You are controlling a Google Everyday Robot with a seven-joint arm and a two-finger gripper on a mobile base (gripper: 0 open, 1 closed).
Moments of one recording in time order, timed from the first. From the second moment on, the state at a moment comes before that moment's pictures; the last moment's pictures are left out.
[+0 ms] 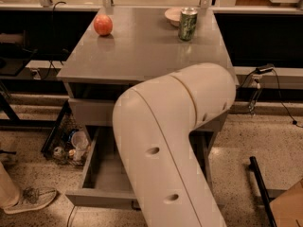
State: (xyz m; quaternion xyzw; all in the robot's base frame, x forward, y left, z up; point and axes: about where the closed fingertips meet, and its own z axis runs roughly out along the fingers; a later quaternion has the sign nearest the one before) arm 0.580 0.017 0.395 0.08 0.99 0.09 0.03
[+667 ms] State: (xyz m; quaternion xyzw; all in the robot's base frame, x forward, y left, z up) arm 0.573 0.021 0.373 0.09 0.99 0.09 0.02
